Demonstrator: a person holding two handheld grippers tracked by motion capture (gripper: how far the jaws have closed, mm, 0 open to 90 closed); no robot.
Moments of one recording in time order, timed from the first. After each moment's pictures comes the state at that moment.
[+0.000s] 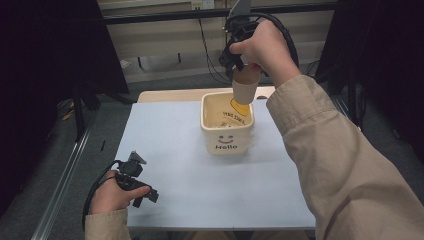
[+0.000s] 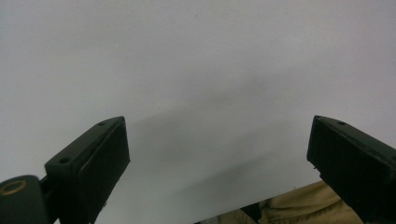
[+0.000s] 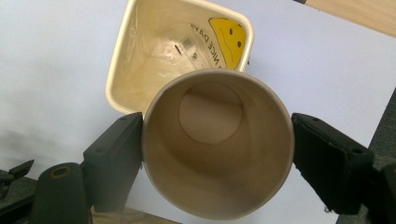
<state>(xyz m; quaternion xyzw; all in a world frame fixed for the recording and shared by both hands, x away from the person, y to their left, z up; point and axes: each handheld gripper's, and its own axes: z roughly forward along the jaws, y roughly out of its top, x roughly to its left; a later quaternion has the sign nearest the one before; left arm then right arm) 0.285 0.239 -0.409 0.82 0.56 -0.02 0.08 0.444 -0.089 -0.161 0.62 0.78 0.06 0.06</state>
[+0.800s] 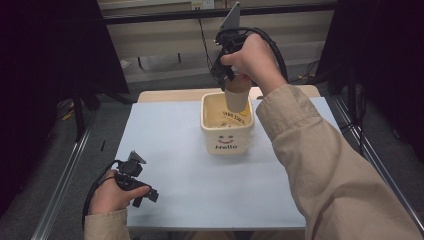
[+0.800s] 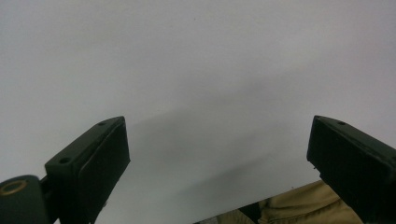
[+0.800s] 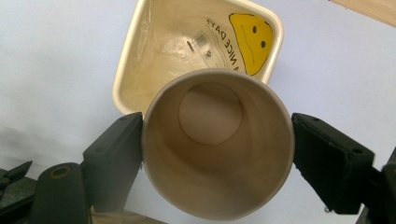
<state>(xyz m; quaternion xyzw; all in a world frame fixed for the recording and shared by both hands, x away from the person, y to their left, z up) 0.284 0.240 -0.407 0.82 0.56 -0.02 0.09 0.451 -0.070 -0.190 0.60 0.79 0.05 0.04</state>
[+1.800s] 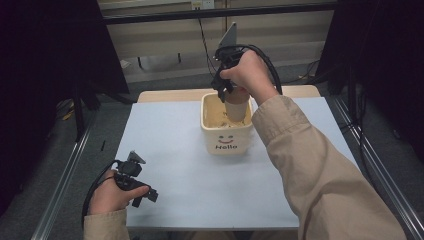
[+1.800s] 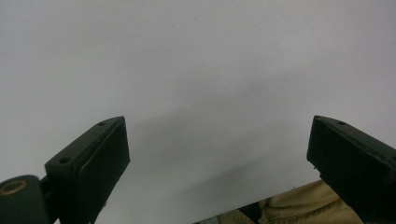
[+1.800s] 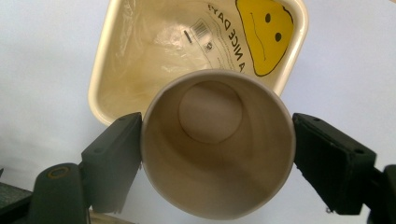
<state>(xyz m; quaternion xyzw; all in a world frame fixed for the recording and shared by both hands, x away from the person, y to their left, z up) 0.284 0.241 -0.407 0.82 0.56 -0.02 0.09 0.463 -0.067 -0.235 0.60 0.80 0.03 0.03</state>
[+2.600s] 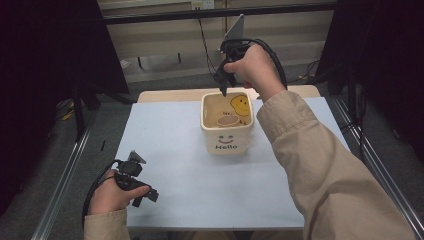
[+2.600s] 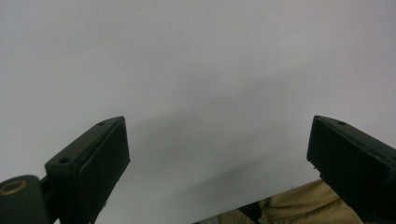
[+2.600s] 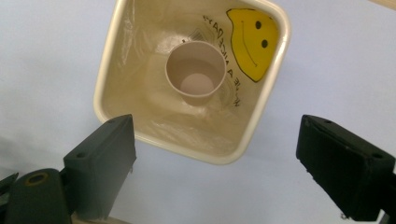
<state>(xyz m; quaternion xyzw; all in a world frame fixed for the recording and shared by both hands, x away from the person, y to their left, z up) 0.285 0.240 -0.406 0.83 0.56 -0.01 0.09 0.463 -0.081 -0.219 0.61 0.79 0.05 0.03</state>
